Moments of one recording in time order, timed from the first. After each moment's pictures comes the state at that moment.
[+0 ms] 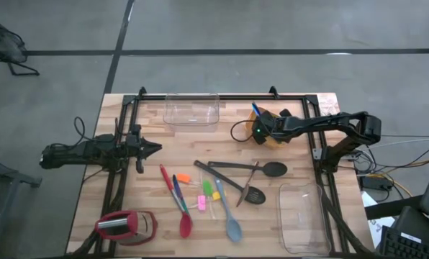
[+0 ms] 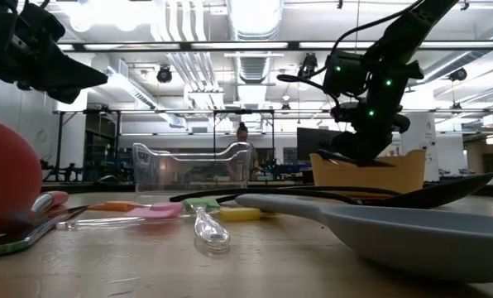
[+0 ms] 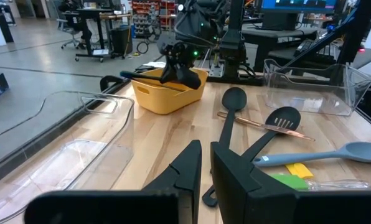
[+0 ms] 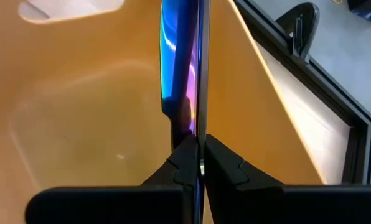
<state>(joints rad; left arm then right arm) -0.01 0.04 0.18 -0.31 -0.20 -0.05 -0.33 1.52 0.76 -0.49 0.65 0.50</state>
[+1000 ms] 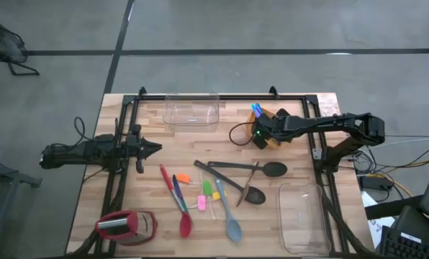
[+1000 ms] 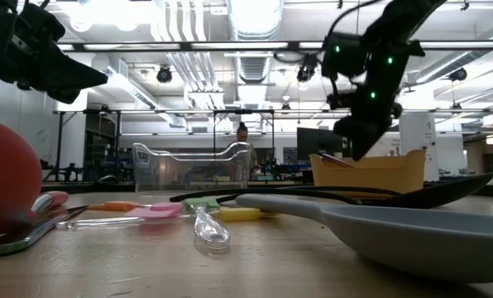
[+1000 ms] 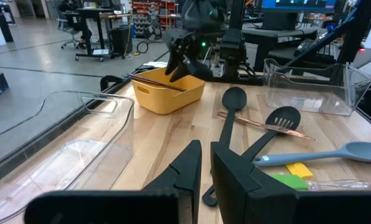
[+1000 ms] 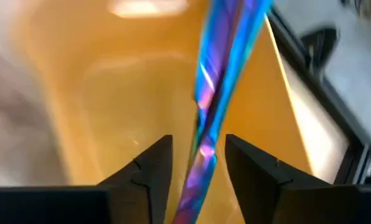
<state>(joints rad) -0.01 0.04 0.18 -0.31 -0.20 -0.05 -0.25 1.47 0.86 -0.66 0.57 0.40</state>
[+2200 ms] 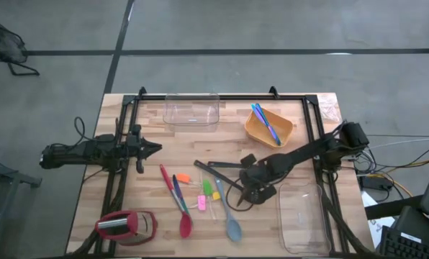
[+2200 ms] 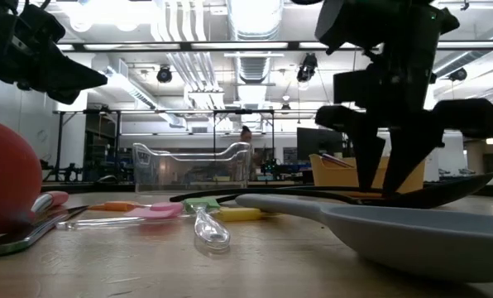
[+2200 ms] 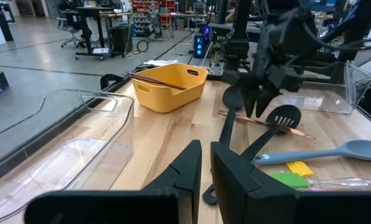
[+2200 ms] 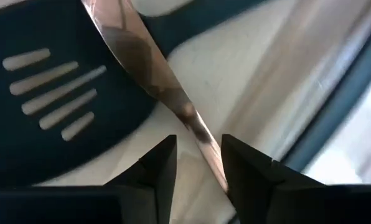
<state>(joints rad) -0.01 0.04 0.18 -0.32 -0.20 -0.05 0.25 1.72 0.98 -0.59 0.12 -0.30</state>
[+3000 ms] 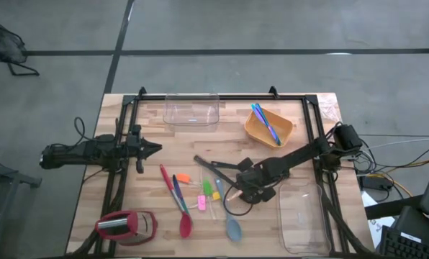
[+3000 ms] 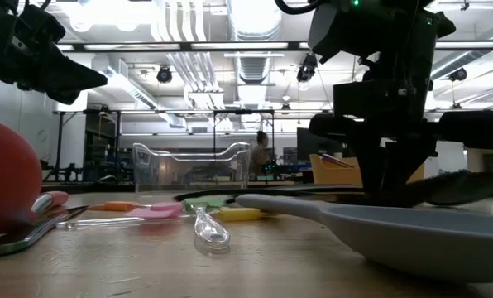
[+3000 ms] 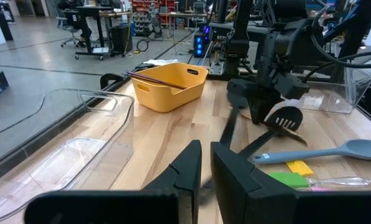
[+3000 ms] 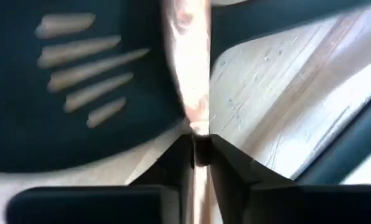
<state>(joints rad) -0.01 0.04 0.18 -0.32 -0.20 -0.05 0.26 1.81 1.02 -0.60 0.12 -0.36</state>
